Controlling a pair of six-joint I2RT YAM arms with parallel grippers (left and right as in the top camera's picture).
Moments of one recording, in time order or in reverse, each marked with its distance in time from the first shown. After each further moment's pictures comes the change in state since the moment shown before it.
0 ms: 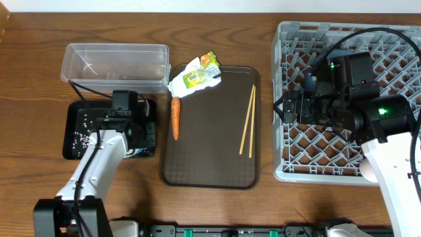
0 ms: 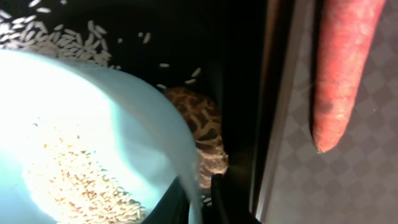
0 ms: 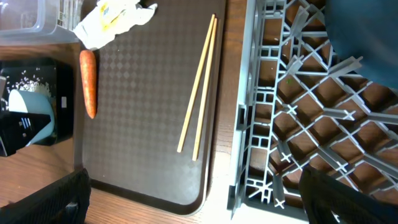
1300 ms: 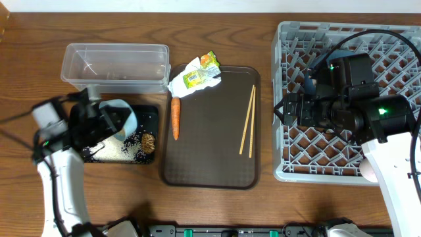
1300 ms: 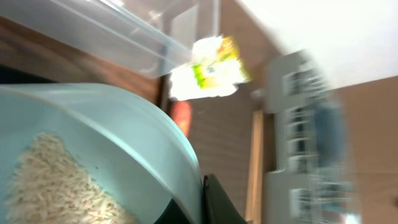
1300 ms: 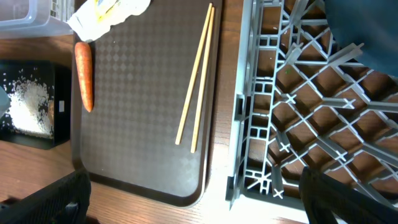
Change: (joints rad) left arm 0.551 -0.152 -0.010 0.157 0.911 -0.055; right arm 0.000 0.000 0.000 -0.031 0.000 0.000
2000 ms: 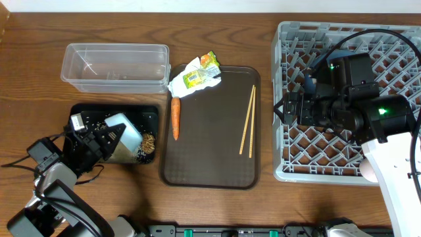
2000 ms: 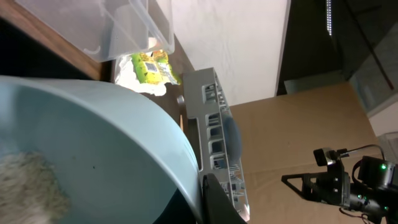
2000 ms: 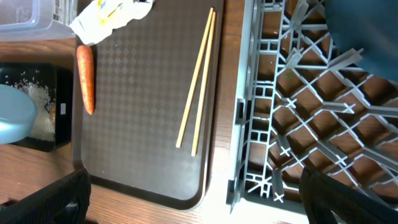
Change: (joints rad) left arm 0.240 0.212 -0.229 0.228 0.516 0.064; right arm 0.000 0.000 0.000 0.015 0.000 0.000
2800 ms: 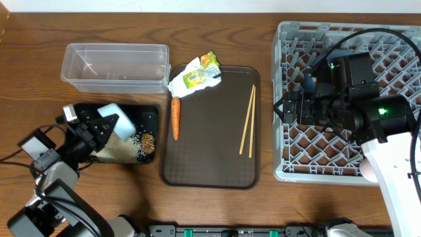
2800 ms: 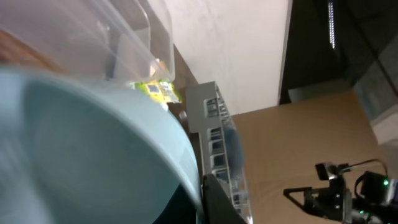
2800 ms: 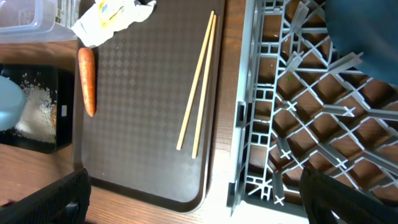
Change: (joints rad) left arm -0.021 0.002 0.000 0.368 -0.029 -0.350; right arm 0.000 0.000 0.000 0.006 0.000 0.000
